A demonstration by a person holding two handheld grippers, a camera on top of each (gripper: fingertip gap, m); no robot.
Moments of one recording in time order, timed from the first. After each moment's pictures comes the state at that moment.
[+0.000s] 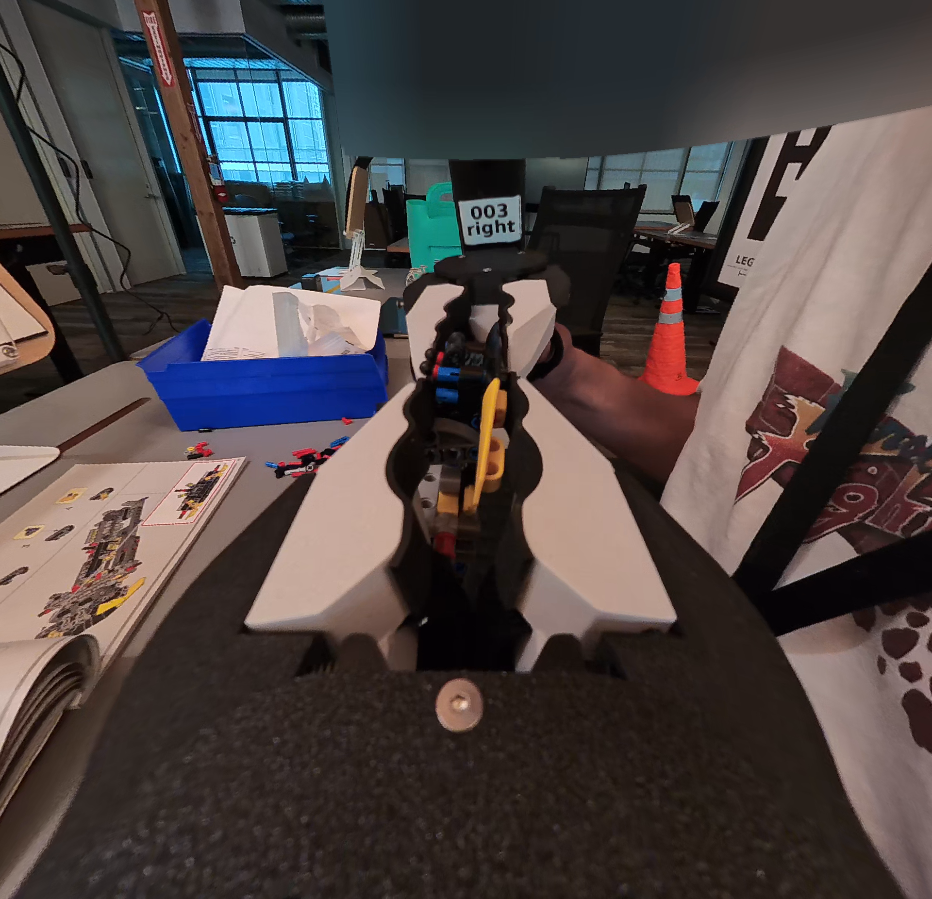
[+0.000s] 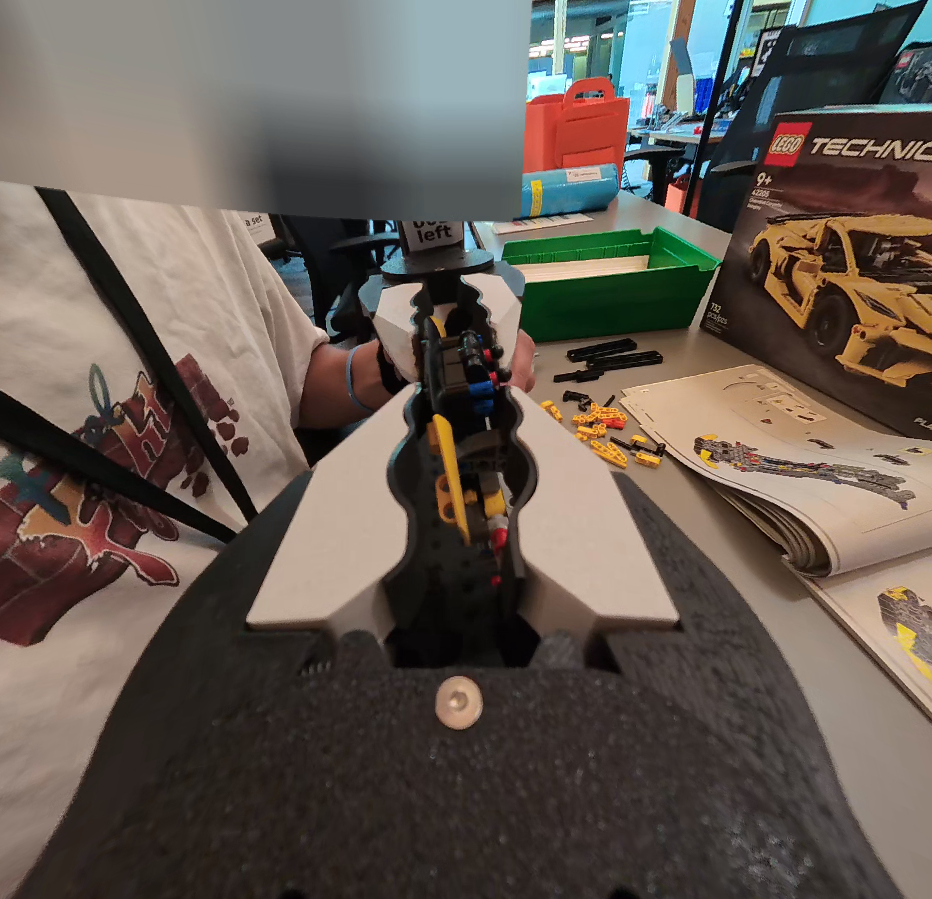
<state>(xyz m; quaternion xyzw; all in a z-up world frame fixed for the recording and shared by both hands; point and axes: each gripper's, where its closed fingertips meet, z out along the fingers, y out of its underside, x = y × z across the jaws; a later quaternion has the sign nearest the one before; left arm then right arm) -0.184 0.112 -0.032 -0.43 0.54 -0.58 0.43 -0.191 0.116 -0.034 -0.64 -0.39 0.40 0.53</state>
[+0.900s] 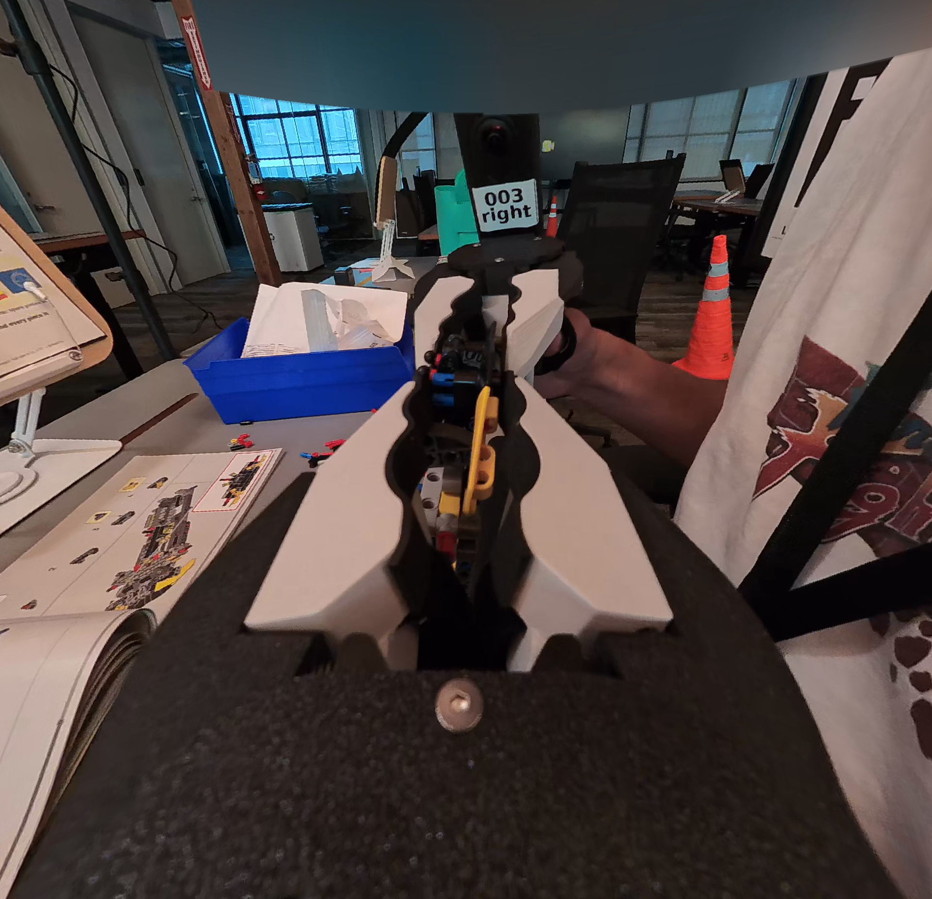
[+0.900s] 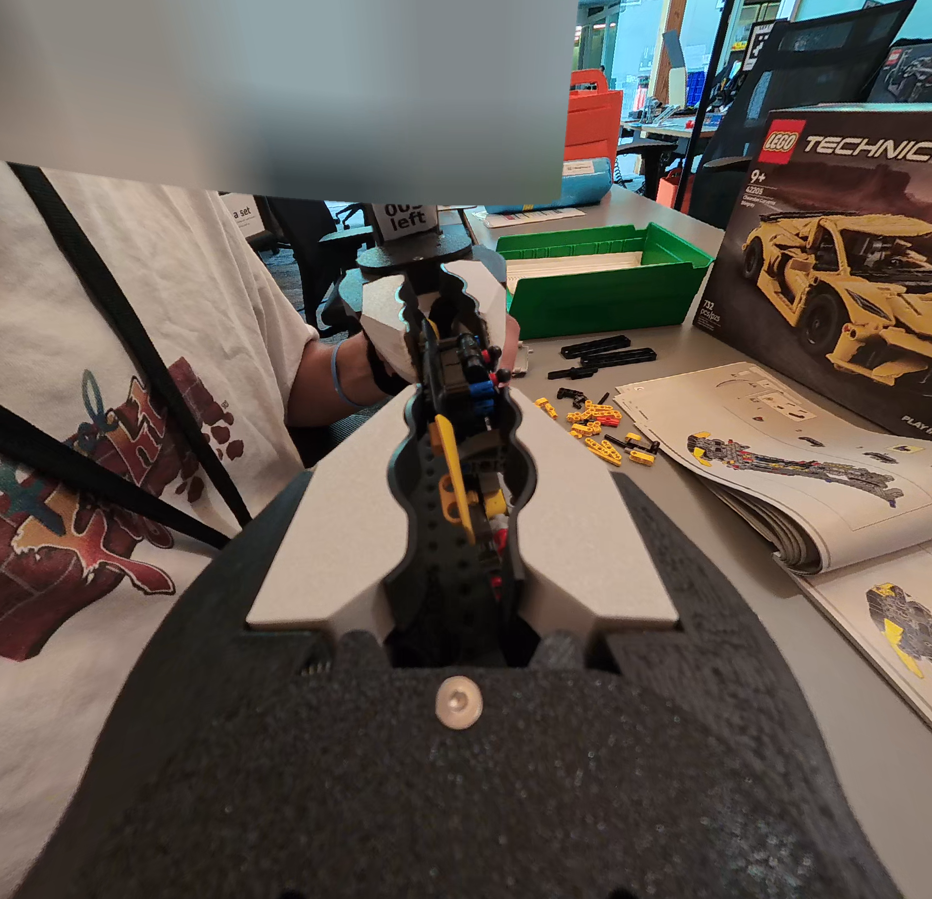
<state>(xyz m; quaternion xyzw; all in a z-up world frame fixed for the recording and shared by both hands) -0.190 0.113 -0.031 -0.44 0.55 -0.54 0.46 -0.194 0.116 -0.034 -0.64 -0.39 0.38 0.53</state>
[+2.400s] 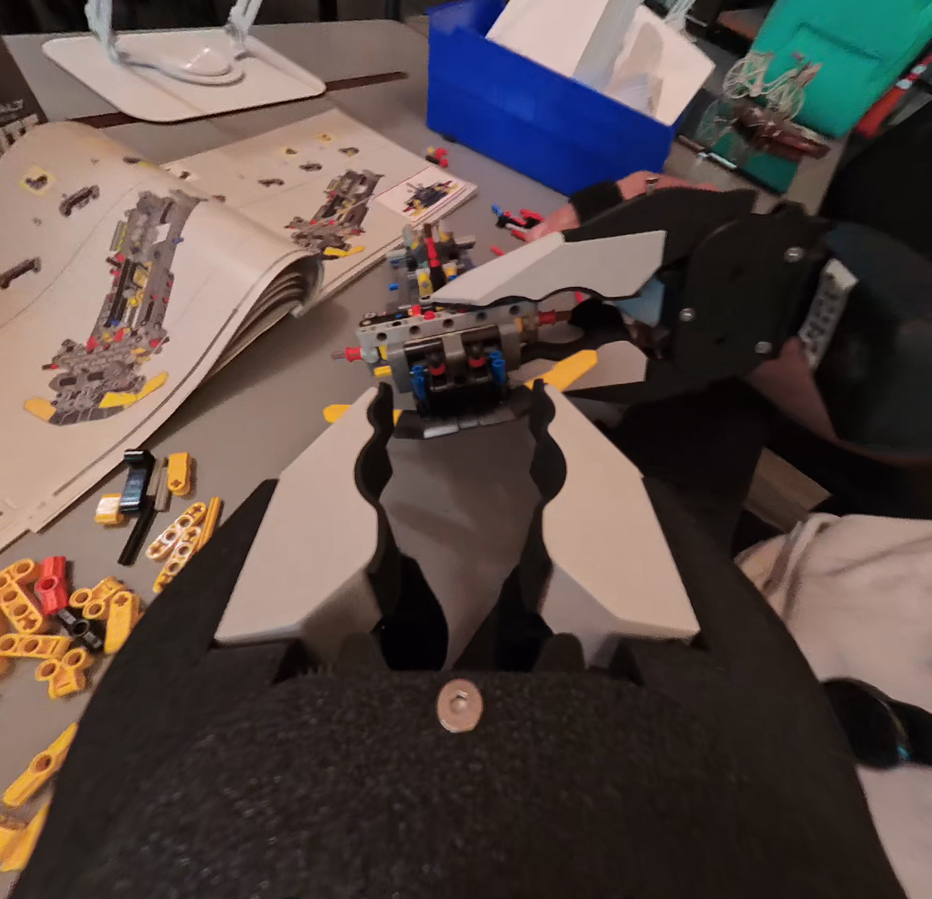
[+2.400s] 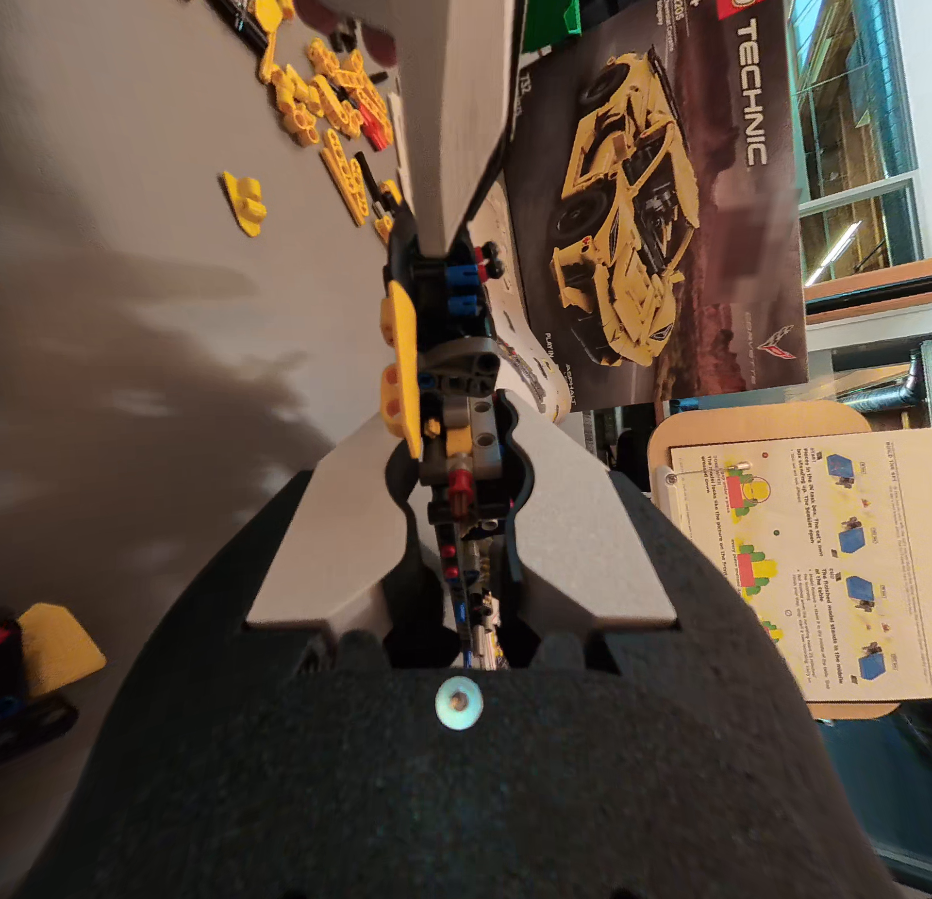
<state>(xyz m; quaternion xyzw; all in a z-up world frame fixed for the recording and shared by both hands) -0.221 0.211 -0.146 -0.72 0.43 -0.39 0.38 -0.181 0.244 -0.168 -0.58 -0.58 -0.22 0.52</state>
